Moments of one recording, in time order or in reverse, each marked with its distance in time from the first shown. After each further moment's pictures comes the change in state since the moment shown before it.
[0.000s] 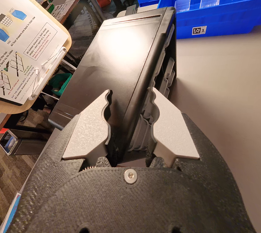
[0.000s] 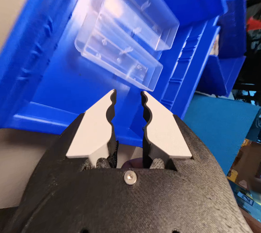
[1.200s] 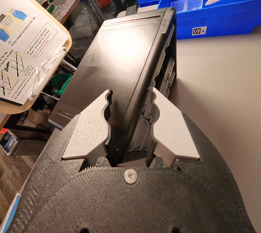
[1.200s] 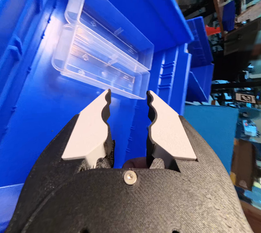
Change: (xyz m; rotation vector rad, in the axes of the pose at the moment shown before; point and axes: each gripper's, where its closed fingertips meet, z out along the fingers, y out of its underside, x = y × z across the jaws) left arm -0.001 0.000 0.000 0.002 -0.001 -0.001; right arm 0.032 -0.047 0.043 0.099 0.206 0.092
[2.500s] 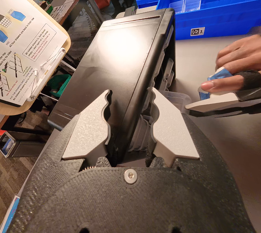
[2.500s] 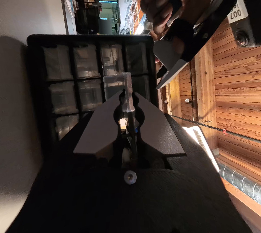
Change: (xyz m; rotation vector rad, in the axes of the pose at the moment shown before) left arm 0.000 0.000 0.000 0.007 0.012 0.000; right arm -0.265 -0.285 -0.234 1.230 0.562 -0.681
